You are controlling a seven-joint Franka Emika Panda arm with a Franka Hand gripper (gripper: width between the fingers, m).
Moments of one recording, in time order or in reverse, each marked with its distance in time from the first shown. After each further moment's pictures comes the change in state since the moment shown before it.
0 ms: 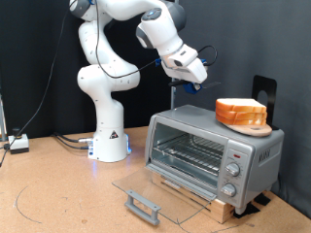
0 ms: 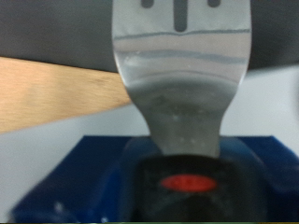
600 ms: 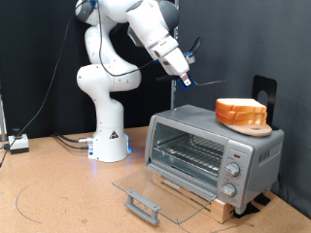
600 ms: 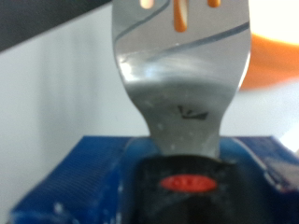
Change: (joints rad) arm -0.172 -0.115 -0.013 -0.033 -0.026 0.108 0.182
